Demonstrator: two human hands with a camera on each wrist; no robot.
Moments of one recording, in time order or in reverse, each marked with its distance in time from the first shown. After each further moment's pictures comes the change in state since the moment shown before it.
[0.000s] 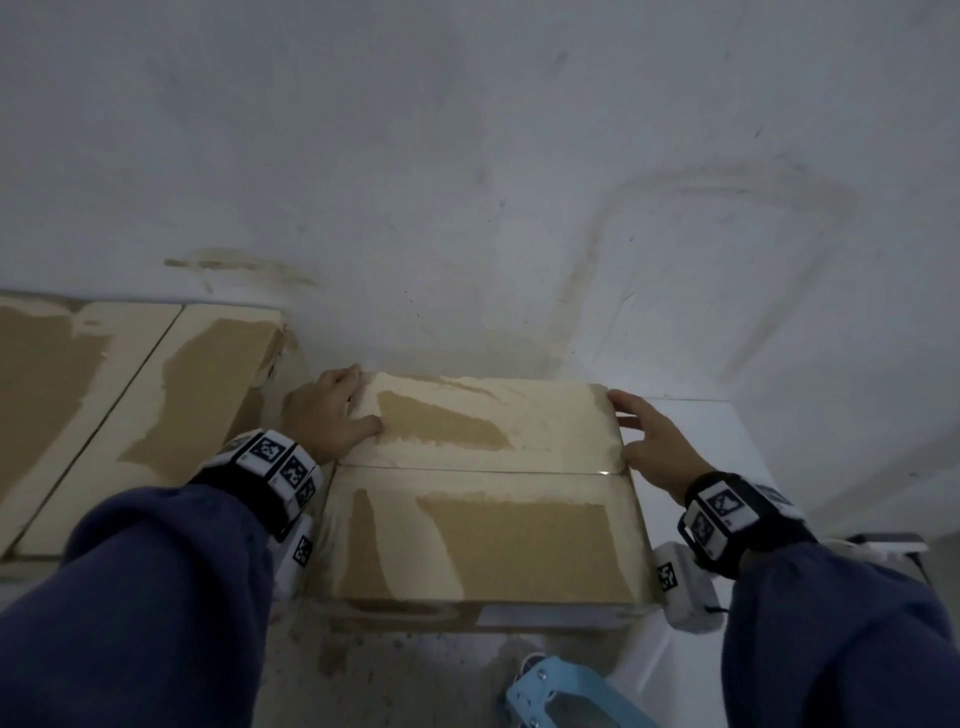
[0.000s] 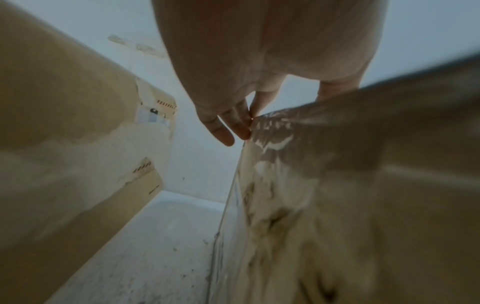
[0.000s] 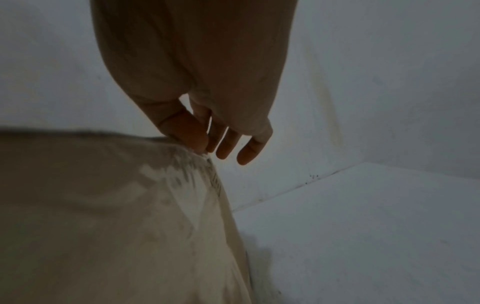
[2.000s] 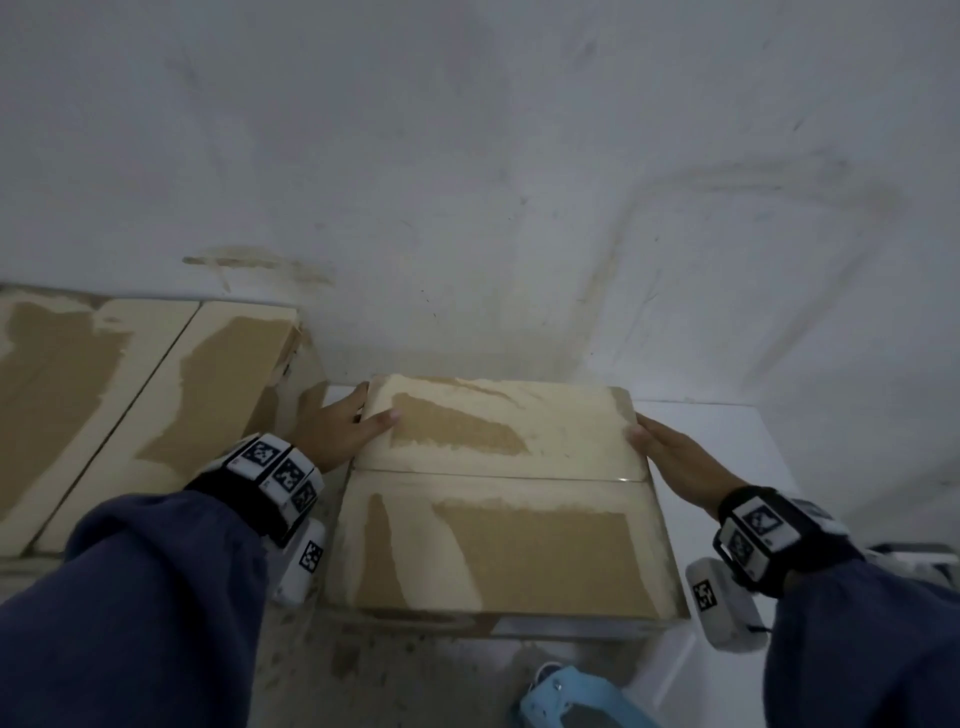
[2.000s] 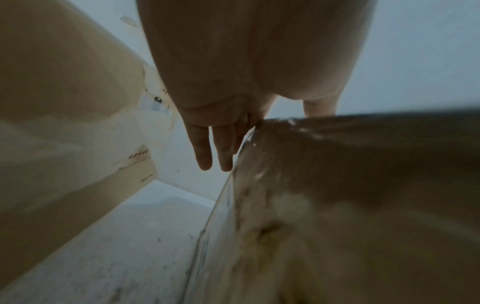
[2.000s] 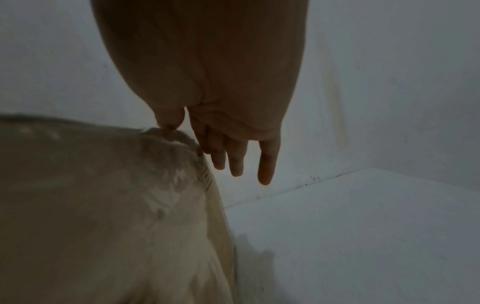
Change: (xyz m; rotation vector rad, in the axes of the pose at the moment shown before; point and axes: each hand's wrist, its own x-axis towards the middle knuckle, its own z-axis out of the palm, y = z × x) left_hand -0.014 -0.002 -0.007 -0.210 -0.092 0.008; right_hand -0.008 -0.005 -0.003 -0.071 -0.152 0.008
